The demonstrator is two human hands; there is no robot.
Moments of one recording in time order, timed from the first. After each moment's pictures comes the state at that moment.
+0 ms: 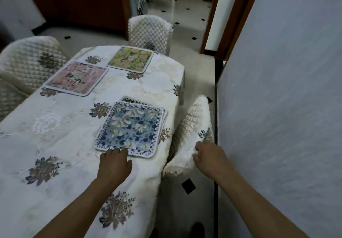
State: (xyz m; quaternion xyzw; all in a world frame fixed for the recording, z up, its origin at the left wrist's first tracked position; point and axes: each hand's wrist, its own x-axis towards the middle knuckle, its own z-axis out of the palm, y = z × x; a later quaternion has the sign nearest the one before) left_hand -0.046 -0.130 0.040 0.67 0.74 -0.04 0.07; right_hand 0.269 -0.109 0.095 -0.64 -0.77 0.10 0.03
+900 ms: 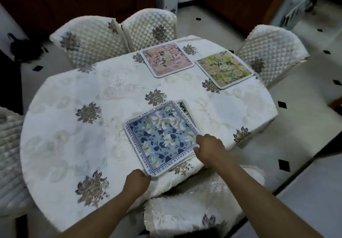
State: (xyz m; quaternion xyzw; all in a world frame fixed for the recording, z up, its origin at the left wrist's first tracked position) left_hand 0.072 -0.064 -0.036 0.04 0.88 0.24 0.40; right_hand 0.180 0.188 0.050 -0.27 -0.95 0.11 -0.11
